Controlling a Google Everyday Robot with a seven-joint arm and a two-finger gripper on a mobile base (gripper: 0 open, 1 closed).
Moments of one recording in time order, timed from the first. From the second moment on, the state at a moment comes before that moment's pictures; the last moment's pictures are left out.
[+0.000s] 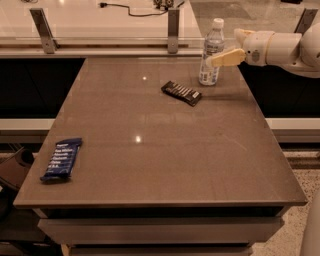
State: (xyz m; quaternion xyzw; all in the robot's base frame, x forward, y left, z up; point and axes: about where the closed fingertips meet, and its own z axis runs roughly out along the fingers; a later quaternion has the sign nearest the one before) arm 0.780 -0.202 0.935 -0.37 0.68 0.22 0.59
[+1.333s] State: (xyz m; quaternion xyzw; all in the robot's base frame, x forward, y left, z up) arm 0.792 -0.183 0.930 -0.39 0.68 0.23 0.58
